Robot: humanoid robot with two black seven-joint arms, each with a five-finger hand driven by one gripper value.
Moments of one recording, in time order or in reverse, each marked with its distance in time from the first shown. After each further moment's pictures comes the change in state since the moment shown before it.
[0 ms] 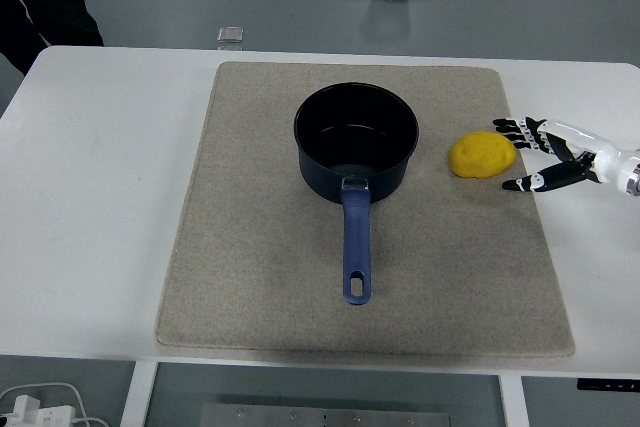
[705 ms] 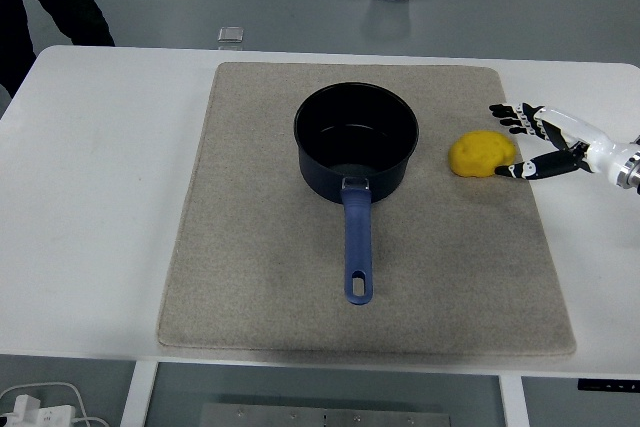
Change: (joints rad) left arm 0.000 0.000 -0.001 0.000 0.000 0.000 0.000; right arm -0.001 0.009 0.017 0.028 0.019 -0.098 0.000
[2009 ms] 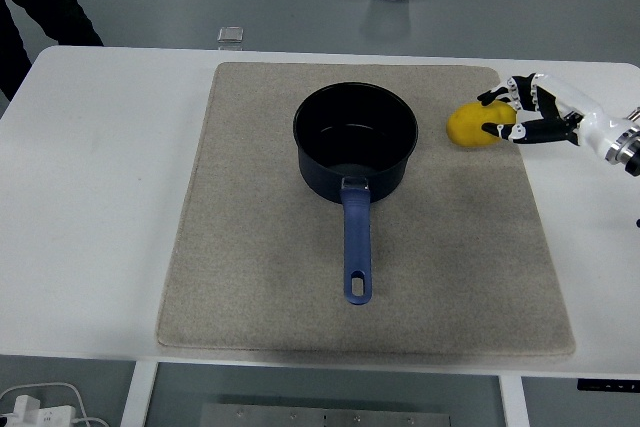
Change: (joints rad) left arm 0.000 0.000 0.001 0.000 0.000 0.000 0.000; right arm 0.016 0.016 0.175 0.036 0.004 0.035 0.000
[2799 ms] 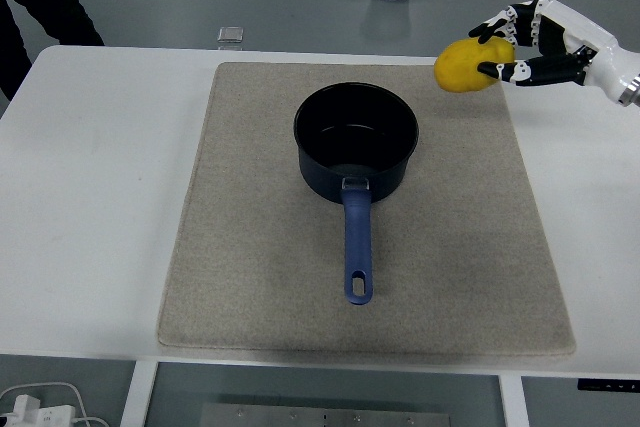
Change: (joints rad) left arm 0.000 0.000 0.000 -0.001 0.002 0.000 0.000; right arm 0.136 -0.089 -0.030 0.199 0.058 0.028 0.000
